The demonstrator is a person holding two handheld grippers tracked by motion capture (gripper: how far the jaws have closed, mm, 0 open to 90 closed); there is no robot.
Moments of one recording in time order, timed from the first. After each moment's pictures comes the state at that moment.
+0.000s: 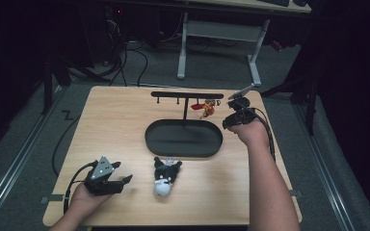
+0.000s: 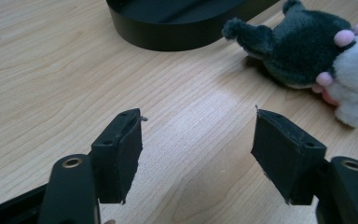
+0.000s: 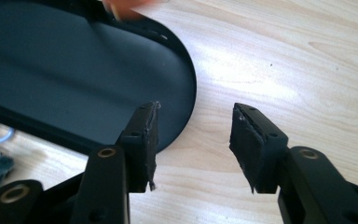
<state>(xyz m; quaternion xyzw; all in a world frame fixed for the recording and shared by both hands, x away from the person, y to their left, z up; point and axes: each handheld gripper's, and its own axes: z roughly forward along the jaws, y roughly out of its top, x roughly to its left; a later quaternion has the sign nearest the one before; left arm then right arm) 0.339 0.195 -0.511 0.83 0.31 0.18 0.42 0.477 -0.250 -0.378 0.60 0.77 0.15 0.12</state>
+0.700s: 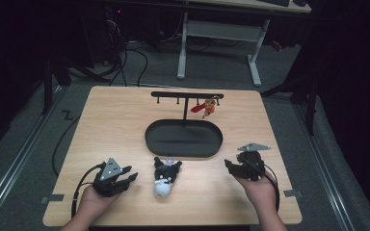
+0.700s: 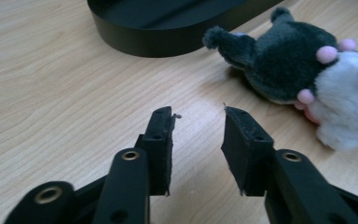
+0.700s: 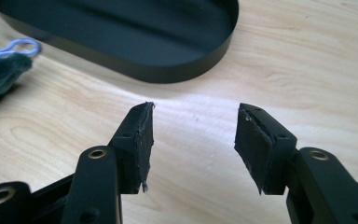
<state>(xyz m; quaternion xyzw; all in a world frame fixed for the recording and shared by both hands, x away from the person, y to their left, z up) 0.334 0.169 -0.512 0.83 0.33 0.17 0.42 0.334 -0.268 -0.459 0.54 0.76 0.30 0.20</state>
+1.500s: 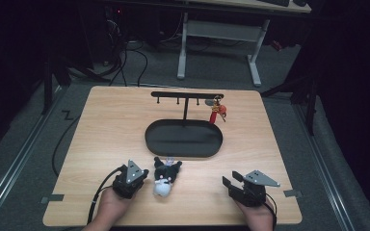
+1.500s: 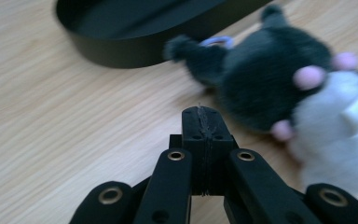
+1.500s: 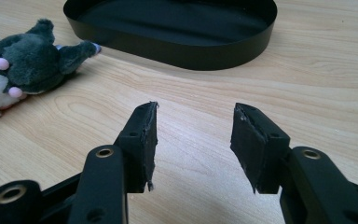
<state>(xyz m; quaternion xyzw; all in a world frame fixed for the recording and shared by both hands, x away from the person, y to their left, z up) 0.325 0.107 -0.518 0.83 0.34 0.20 0.38 0.275 -0.273 -0.504 0.49 0.73 0.42 0.22</state>
